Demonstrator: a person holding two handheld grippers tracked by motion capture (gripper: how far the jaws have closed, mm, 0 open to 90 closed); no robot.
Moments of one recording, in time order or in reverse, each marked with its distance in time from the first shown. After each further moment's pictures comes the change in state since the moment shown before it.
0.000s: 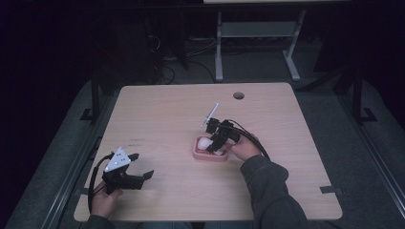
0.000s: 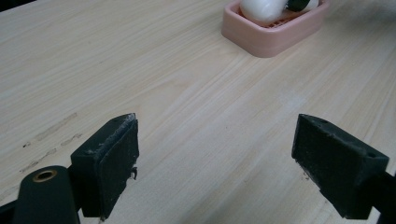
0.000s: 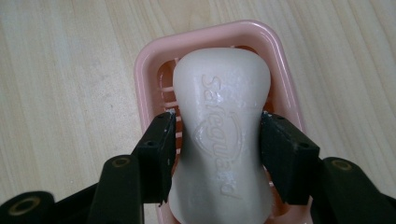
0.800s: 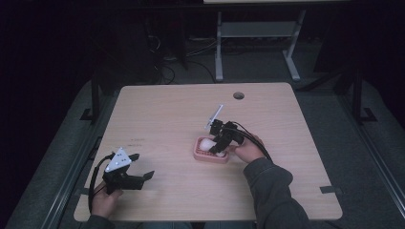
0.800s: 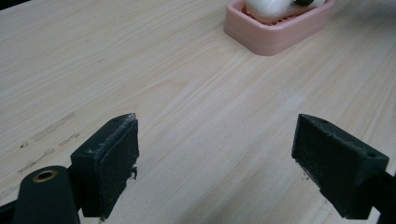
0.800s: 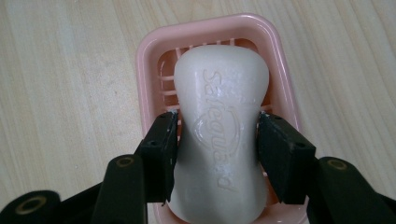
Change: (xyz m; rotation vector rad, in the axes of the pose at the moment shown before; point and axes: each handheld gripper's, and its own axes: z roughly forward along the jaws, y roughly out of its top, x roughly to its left) left arm -0.001 0.000 0.001 0.009 -0.003 0.011; right arm 0.003 -0.012 -0.006 -0.015 -0.010 -0.001
